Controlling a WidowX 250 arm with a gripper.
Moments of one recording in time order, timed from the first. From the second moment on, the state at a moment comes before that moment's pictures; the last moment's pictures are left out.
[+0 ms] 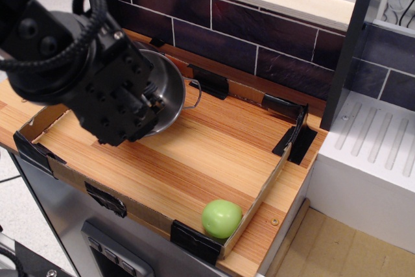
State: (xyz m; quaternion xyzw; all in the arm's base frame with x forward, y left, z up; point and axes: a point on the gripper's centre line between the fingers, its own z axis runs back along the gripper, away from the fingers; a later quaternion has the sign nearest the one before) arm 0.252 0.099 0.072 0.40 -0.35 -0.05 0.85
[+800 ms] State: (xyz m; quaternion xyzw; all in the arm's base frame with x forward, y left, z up) arm 0.216 0.099 0.092 0.30 -0.16 -0.03 0.94
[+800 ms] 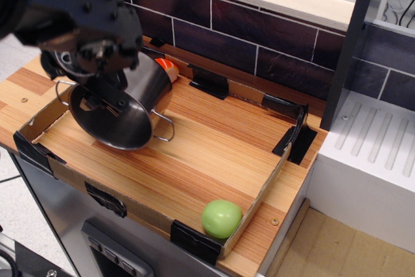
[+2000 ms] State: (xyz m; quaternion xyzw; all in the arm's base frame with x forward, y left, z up) arm 0.226 0.109 0.190 -0.08 0.03 -0.01 1.00
